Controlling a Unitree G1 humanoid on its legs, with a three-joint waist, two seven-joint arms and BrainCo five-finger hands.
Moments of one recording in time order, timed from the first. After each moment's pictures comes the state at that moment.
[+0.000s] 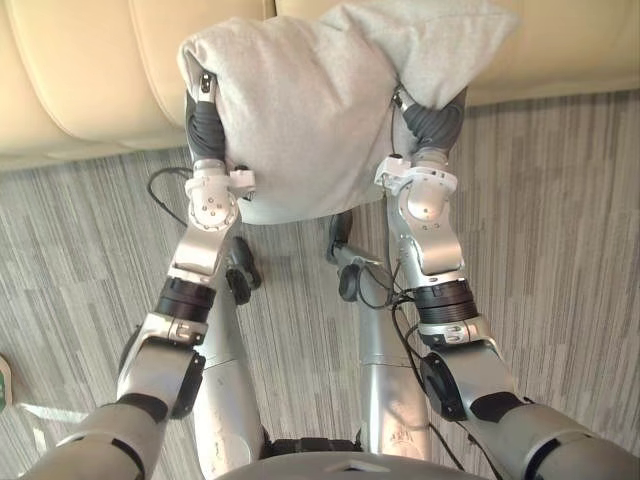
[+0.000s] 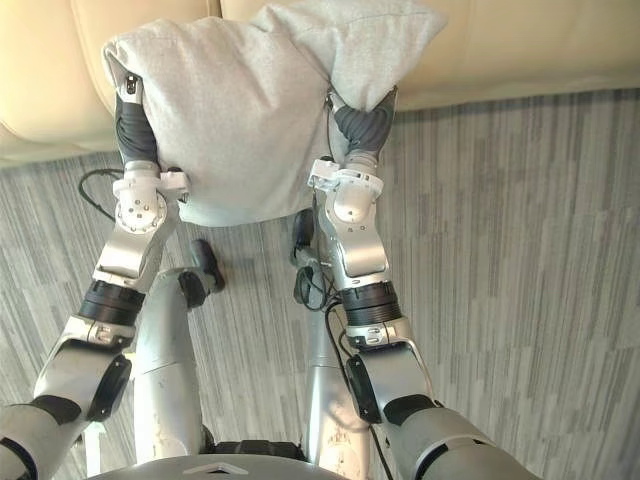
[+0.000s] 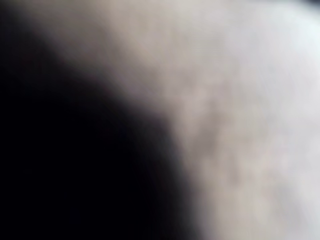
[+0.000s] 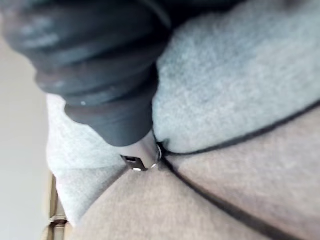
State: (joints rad) left arm -0.64 0.14 -0.12 0.17 -0.15 -0.09 0.45; right arm -0.70 -0.08 0.04 0.11 0.09 -0.05 -0.51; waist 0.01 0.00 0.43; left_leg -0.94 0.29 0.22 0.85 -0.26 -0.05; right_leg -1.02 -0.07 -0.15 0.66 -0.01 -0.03
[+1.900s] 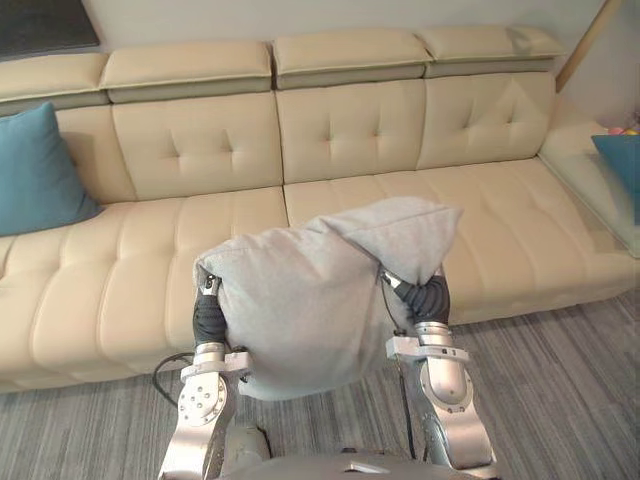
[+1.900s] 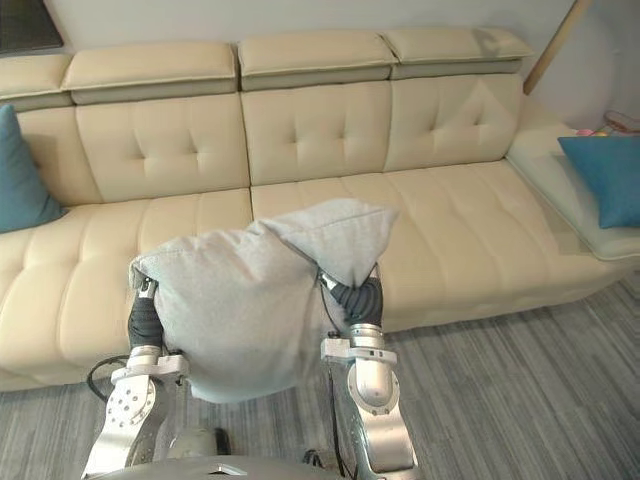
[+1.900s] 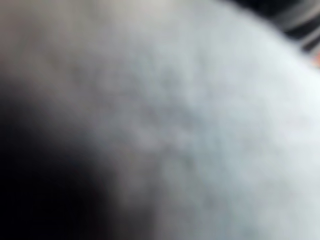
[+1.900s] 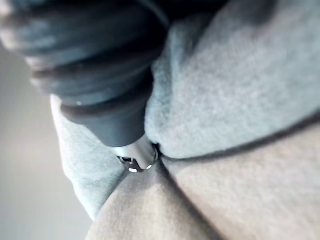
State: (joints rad) left arm 0.31 0.03 -0.20 -0.23 -0.12 -0.13 0.27; right arm 0.26 -0.05 0.16 -0.38 0.03 -0.11 -0.23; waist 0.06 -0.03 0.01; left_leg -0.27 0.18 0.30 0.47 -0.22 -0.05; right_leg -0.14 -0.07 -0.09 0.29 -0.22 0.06
